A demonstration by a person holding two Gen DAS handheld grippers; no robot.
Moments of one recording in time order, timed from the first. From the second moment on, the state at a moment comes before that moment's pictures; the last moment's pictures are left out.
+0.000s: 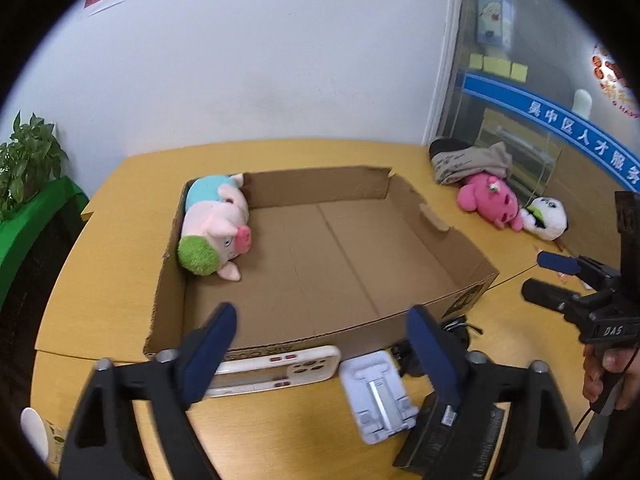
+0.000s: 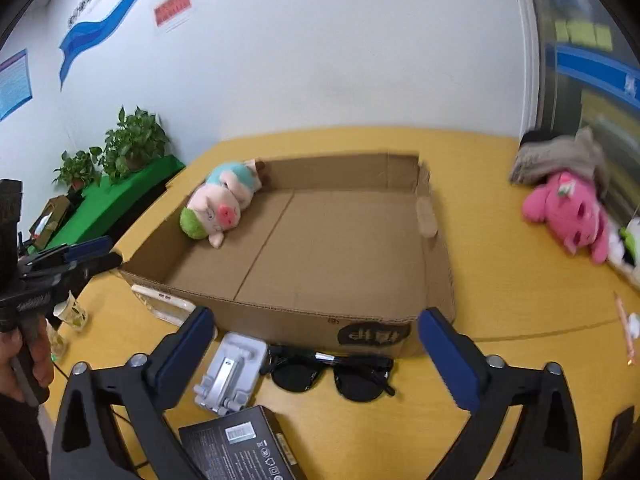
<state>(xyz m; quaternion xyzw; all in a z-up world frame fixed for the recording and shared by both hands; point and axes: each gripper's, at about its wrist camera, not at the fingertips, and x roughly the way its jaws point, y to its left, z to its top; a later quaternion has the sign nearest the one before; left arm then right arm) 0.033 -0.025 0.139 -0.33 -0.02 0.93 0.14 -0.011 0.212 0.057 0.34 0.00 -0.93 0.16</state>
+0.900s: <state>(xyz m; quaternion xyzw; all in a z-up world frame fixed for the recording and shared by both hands) 0.070 0.006 0.095 -0.40 -0.08 0.88 0.24 0.039 0.244 0.006 0.40 0.00 -0.89 0.23</state>
